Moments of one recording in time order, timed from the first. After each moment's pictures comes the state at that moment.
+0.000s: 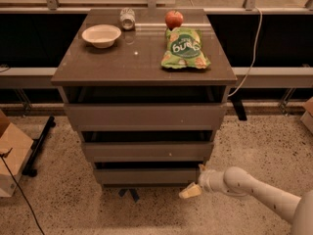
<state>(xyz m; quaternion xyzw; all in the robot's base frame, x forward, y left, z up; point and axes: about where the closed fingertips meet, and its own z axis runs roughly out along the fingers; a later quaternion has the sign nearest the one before) 0.594 -0.180 0.299 -0.39 0.83 0.19 0.34</state>
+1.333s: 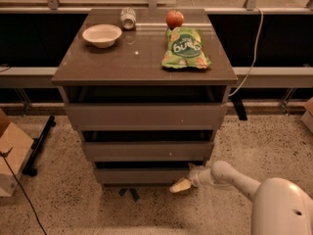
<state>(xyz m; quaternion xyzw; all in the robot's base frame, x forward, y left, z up) 0.640 -0.150 0.232 -0.37 0.84 0.24 0.32</state>
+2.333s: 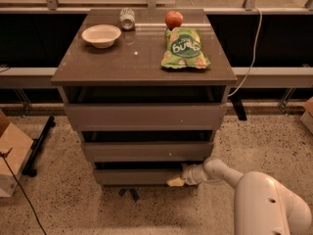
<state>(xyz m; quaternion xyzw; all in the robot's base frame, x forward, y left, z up) 0.642 -0.113 0.204 -0.38 0.84 0.27 0.27</state>
